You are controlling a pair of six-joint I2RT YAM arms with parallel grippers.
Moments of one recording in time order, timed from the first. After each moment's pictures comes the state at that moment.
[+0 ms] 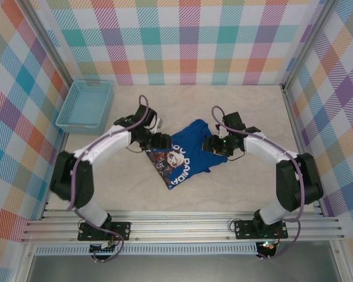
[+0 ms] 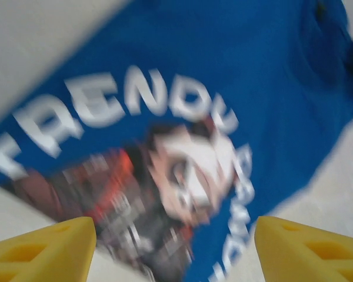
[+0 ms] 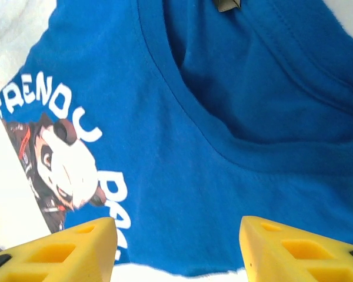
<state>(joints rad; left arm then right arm) -0.46 1.69 1.28 -0.71 0.27 -0.41 0.36 1.58 1.00 -0.53 -0.41 0.50</state>
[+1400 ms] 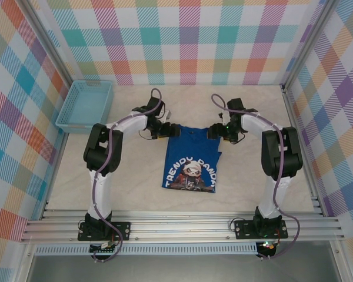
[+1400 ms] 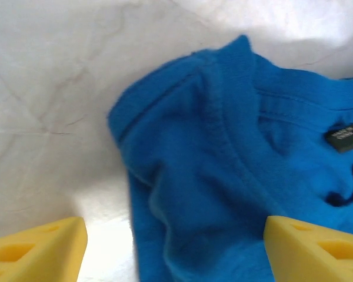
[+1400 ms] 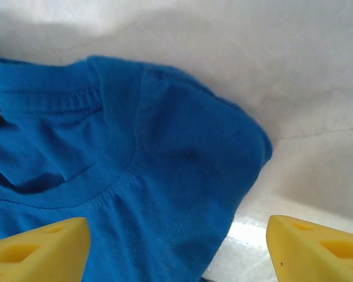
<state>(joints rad) -0.40 2.14 1.60 -0.61 0.39 -0.34 0.21 1.94 1.34 -0.67 -0.35 0.22</state>
